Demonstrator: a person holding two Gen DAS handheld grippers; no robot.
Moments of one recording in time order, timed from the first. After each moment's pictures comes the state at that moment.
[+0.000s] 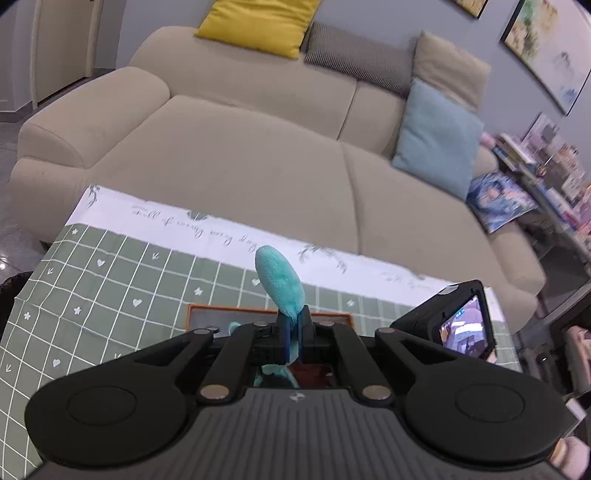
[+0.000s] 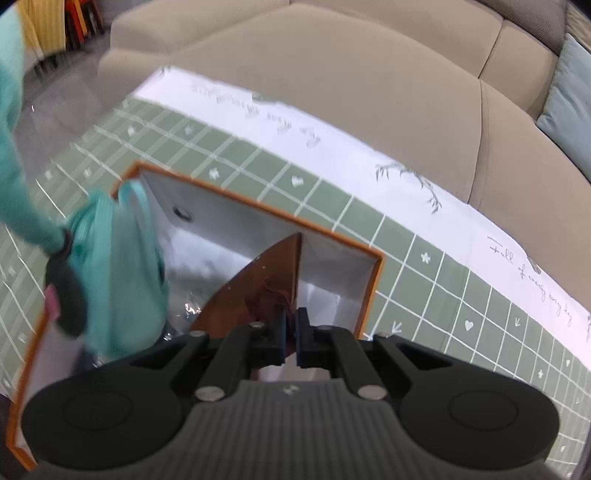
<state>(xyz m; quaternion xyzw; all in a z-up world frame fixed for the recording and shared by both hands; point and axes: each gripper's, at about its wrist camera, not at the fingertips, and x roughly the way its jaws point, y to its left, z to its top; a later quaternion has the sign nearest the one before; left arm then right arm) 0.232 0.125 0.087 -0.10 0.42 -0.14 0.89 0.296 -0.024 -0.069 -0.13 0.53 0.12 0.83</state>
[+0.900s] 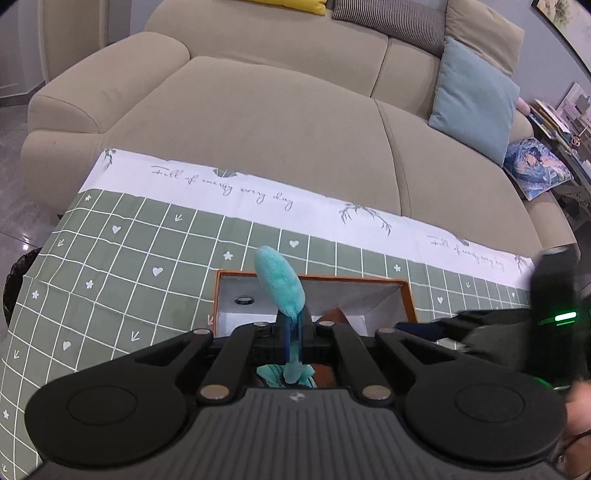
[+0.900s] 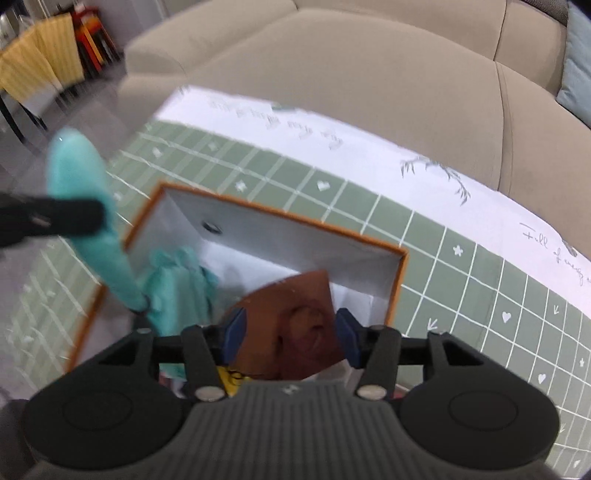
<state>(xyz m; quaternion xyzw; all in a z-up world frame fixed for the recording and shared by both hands) 0.259 0.131 0.039 -0.08 0.48 -0.11 0.87 0.294 -0.045 -0.053 -0.03 0.53 0.17 0.83</state>
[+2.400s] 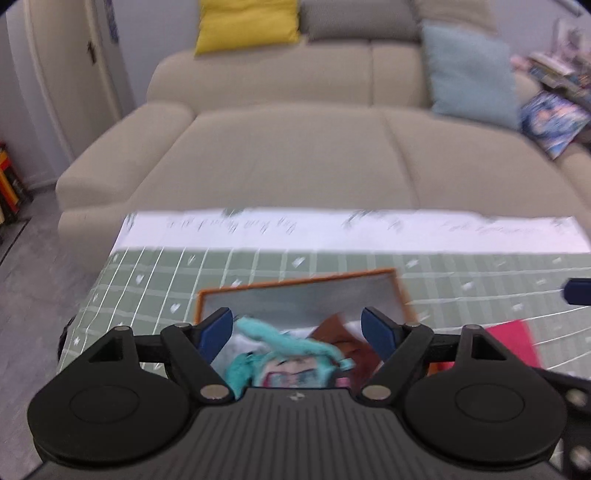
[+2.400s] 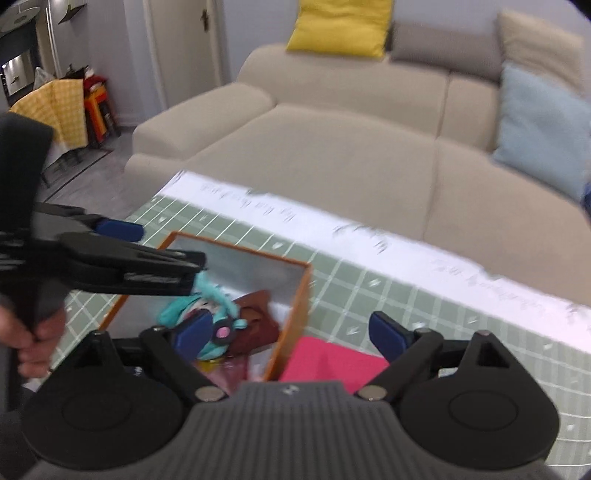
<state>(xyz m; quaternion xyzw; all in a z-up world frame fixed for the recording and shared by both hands) 0.198 0.022 0.040 0.06 0.39 -0.06 0.92 0.166 -0.133 0.029 -0.04 0.38 0.14 0.91</state>
